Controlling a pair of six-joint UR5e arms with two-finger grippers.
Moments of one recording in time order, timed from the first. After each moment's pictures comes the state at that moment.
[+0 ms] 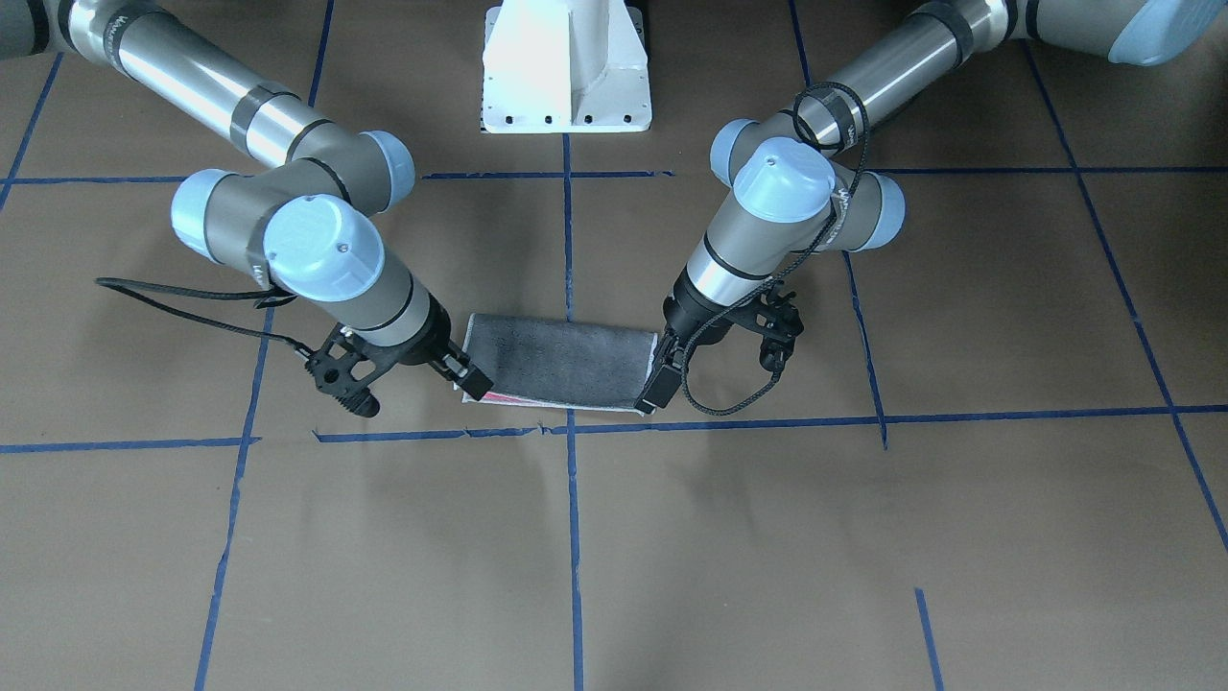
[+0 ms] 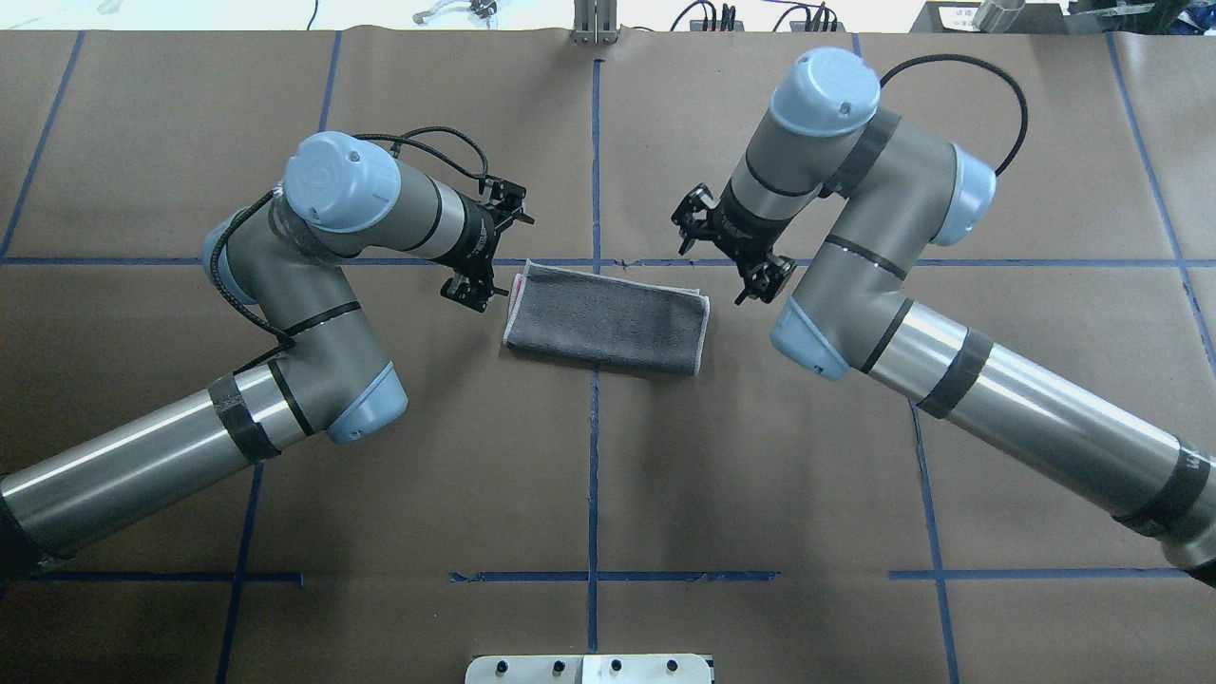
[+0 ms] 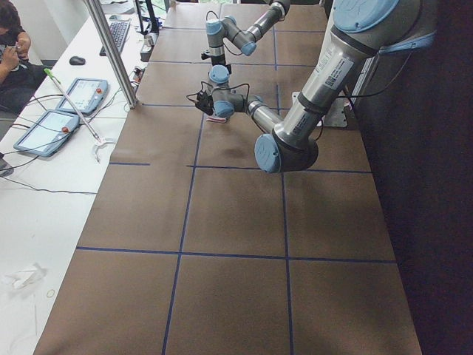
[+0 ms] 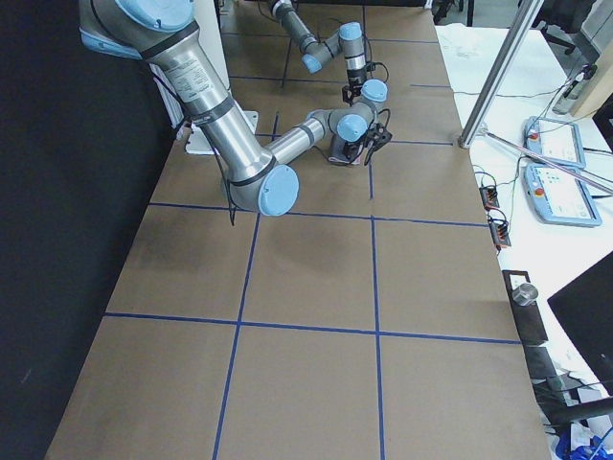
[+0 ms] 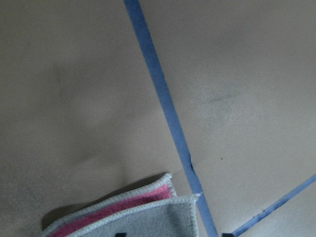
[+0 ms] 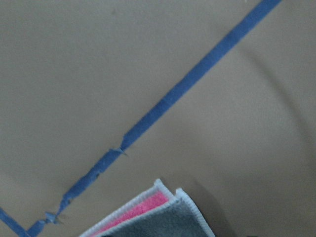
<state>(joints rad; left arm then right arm) -0.67 -2.25 -1.37 -2.24 -1.90 -2.38 0.78 -0.88 1.38 -1.32 2.19 1.81</state>
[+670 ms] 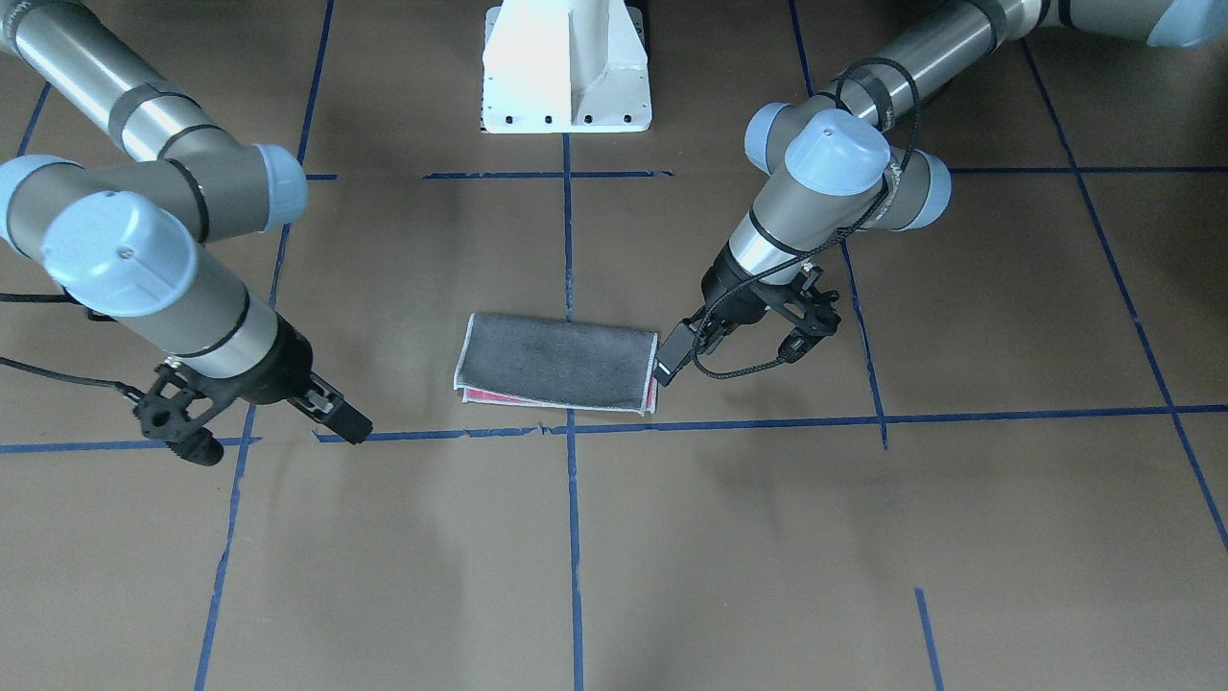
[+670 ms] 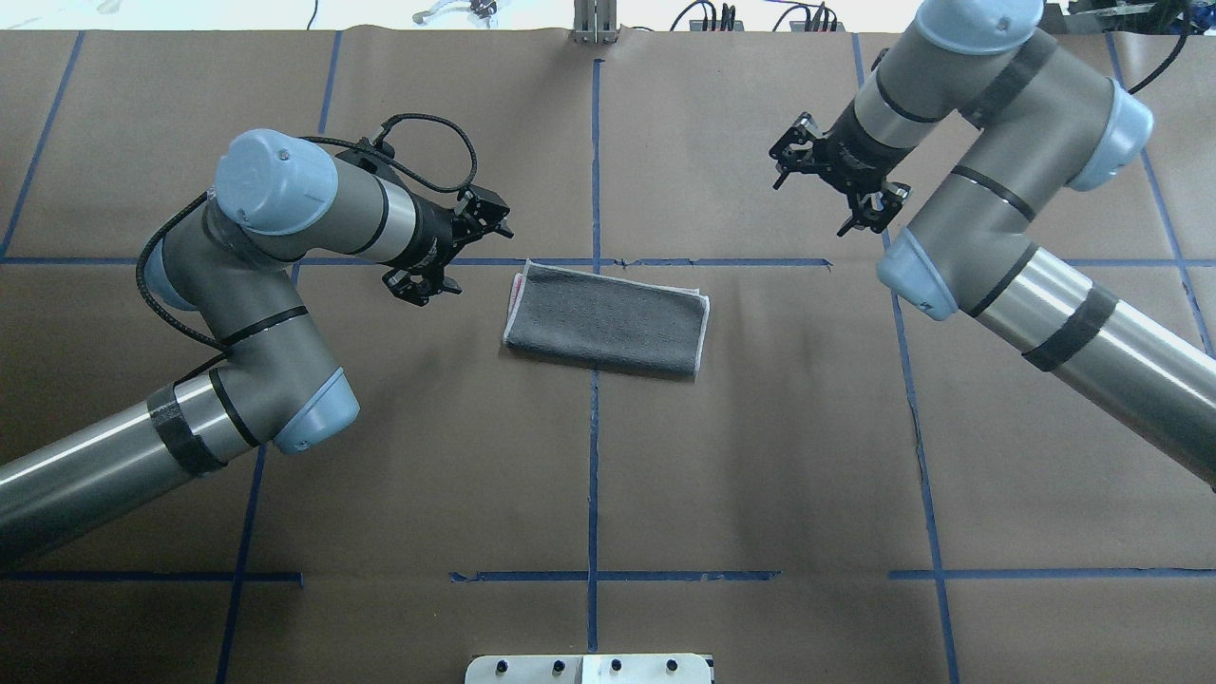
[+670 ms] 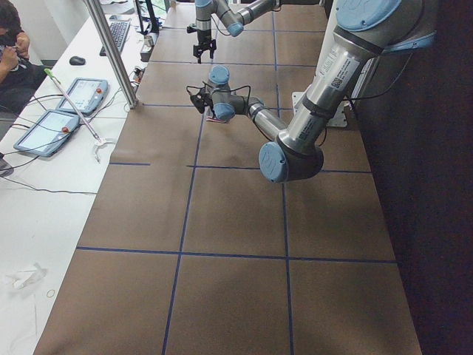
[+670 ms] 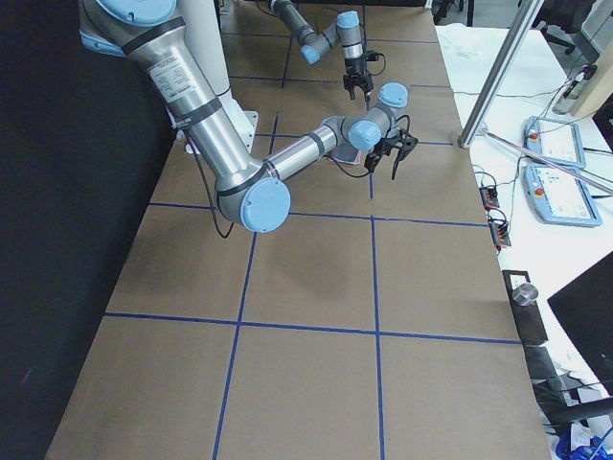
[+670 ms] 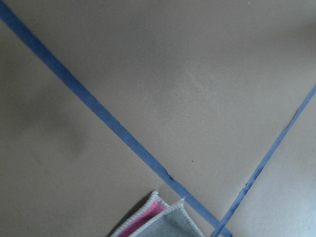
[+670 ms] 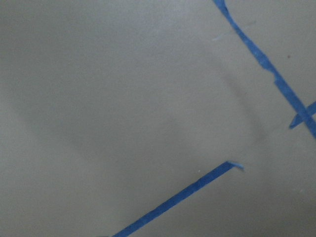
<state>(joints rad) -0.69 -2.15 -1.49 -2.24 -1.93 -1.88 0.93 -1.02 1.50 -1.34 2.21 1.52</state>
